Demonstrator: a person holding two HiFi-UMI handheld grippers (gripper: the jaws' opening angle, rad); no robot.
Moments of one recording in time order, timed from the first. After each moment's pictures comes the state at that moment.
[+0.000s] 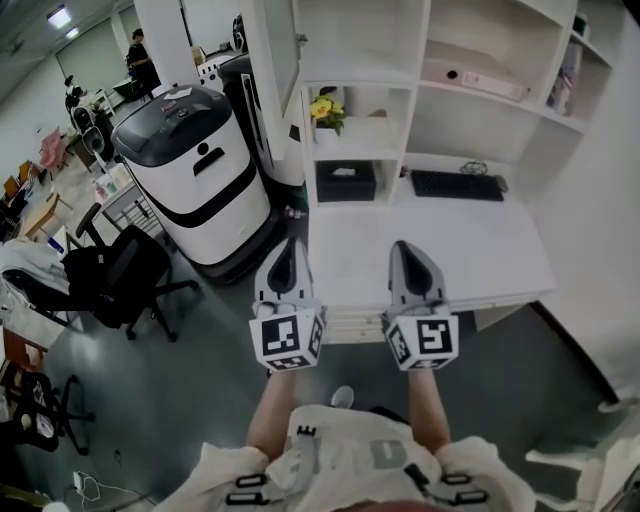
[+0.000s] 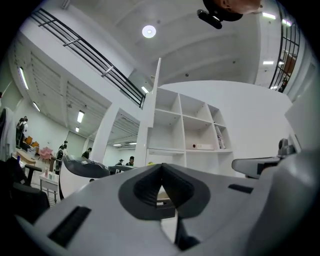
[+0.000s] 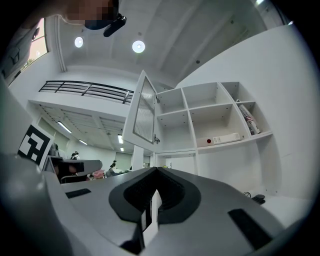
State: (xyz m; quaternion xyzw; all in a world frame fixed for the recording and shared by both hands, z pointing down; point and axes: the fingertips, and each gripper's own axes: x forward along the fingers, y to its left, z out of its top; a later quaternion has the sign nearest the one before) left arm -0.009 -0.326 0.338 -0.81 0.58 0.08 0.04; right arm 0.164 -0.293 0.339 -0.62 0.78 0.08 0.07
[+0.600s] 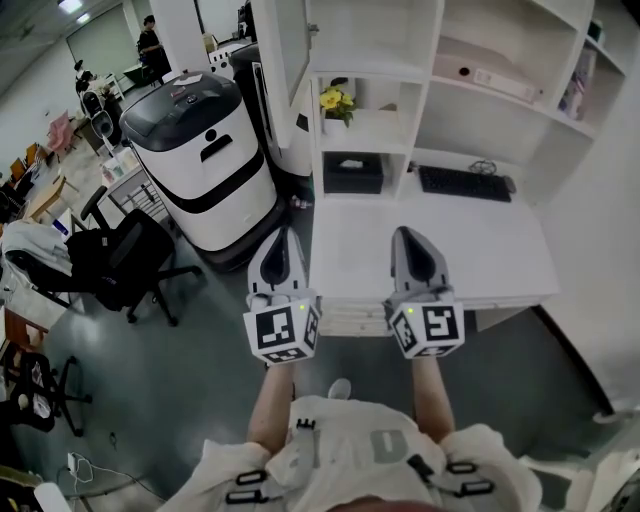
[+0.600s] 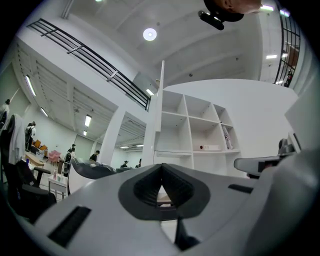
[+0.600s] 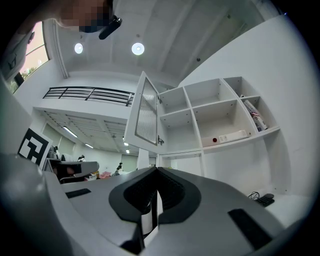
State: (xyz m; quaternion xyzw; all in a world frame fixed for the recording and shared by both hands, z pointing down) left arm -0.026 -0.320 0.332 -0.78 0.61 0.09 0.04; right arm 0.163 -0.303 0.330 -0.59 0.80 0.07 0.08
